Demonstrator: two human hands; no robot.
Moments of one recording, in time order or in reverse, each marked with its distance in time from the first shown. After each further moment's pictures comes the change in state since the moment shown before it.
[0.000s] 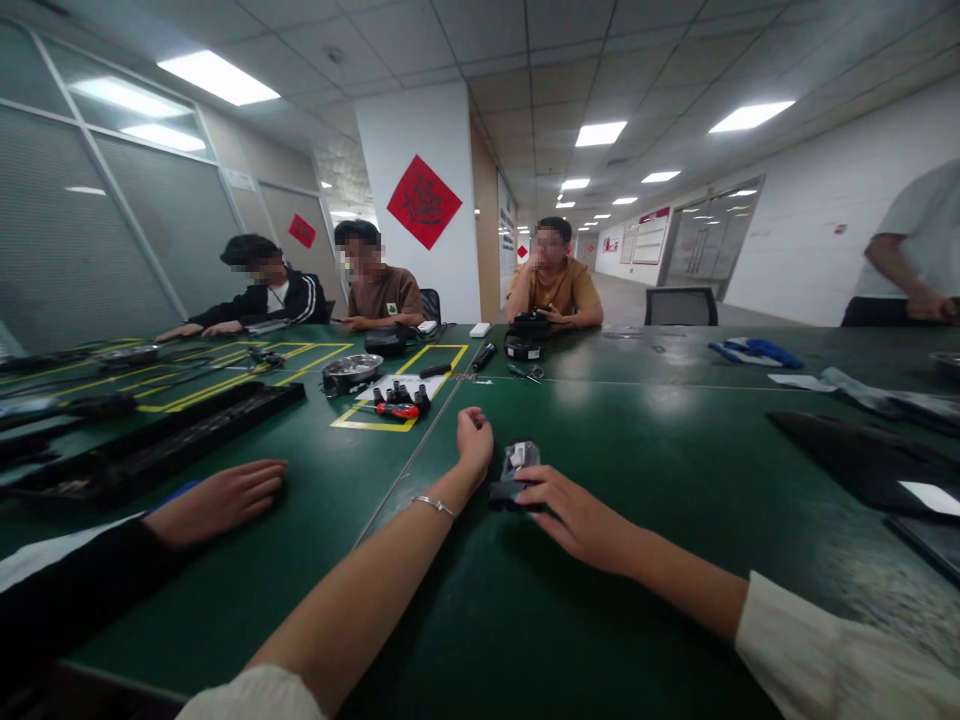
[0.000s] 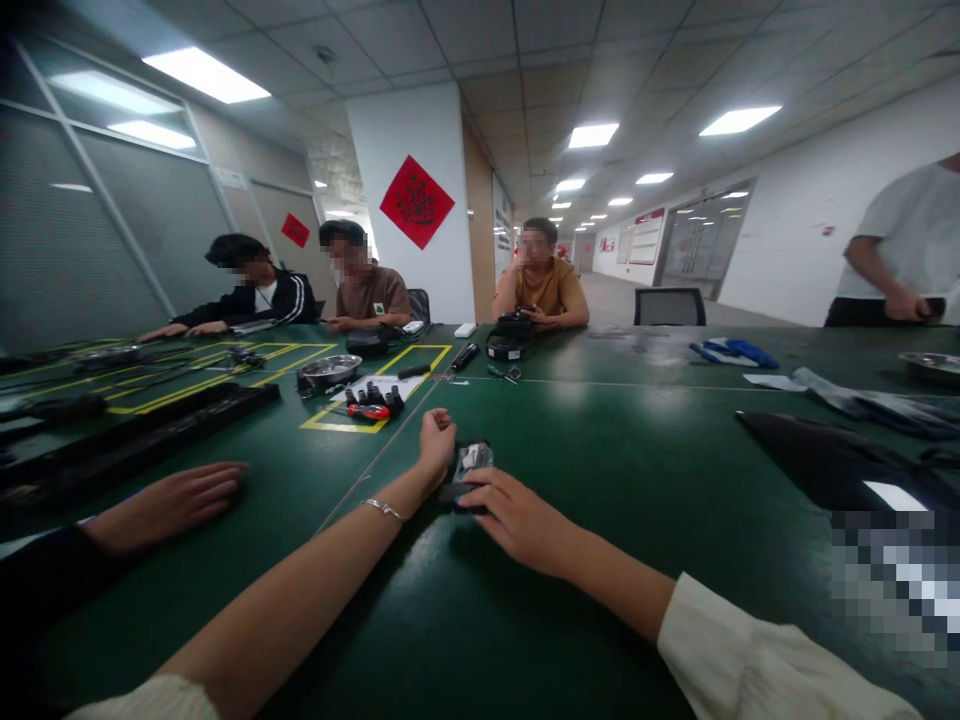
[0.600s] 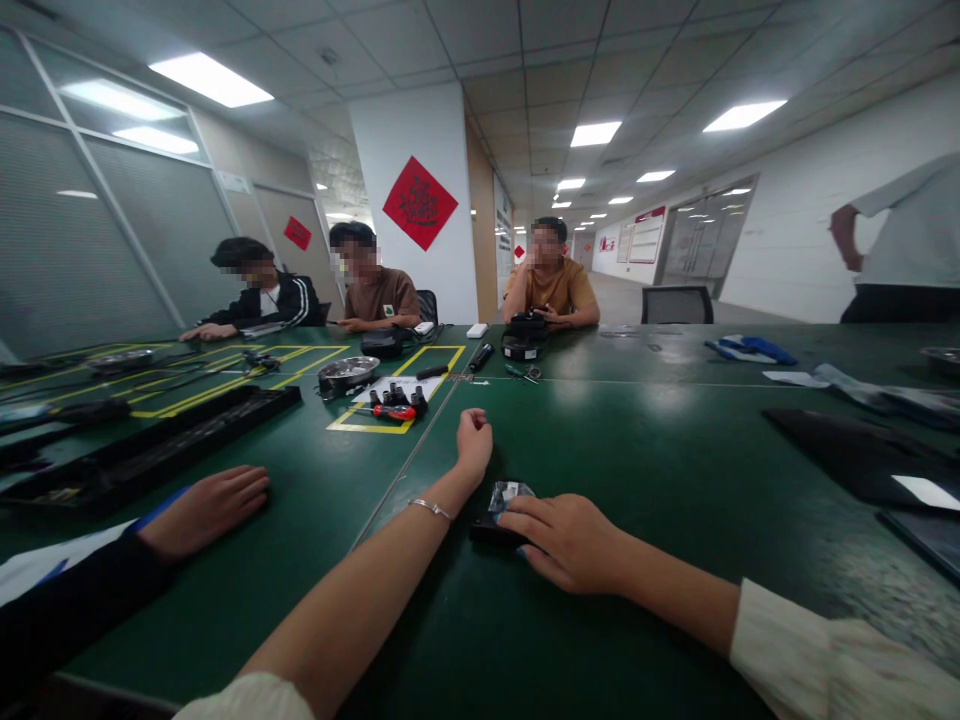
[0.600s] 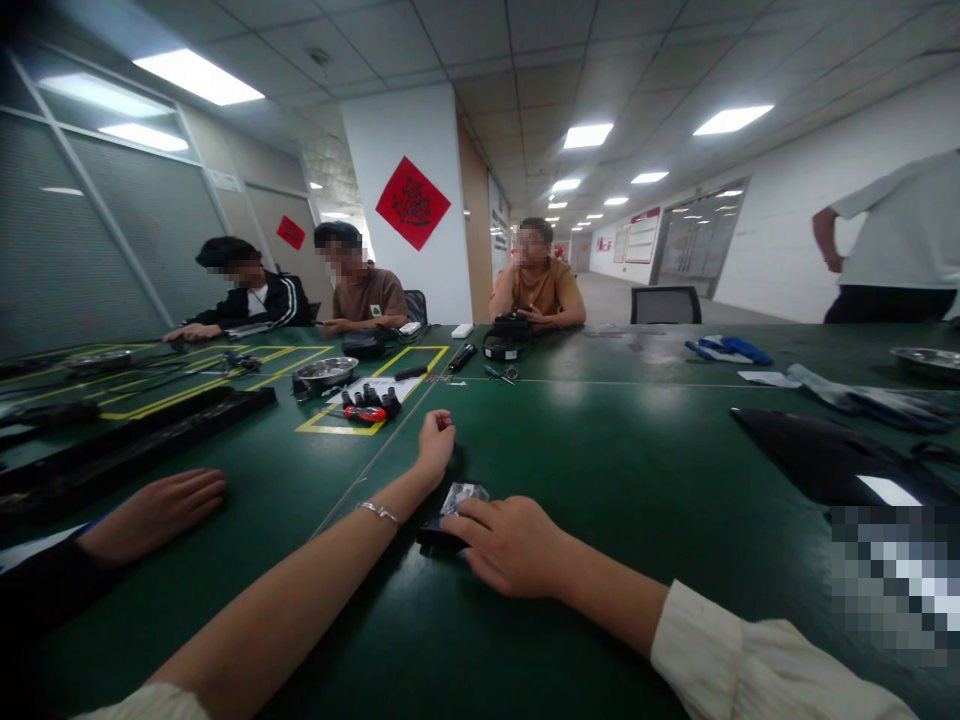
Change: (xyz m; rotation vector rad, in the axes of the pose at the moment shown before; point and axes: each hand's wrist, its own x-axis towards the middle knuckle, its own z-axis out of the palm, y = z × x) left_hand -0.008 0.012 -0.004 0.033 -0.101 0.005; right_hand 0.000 -0.021 -0.001 -0.415 -0.232 -0.041
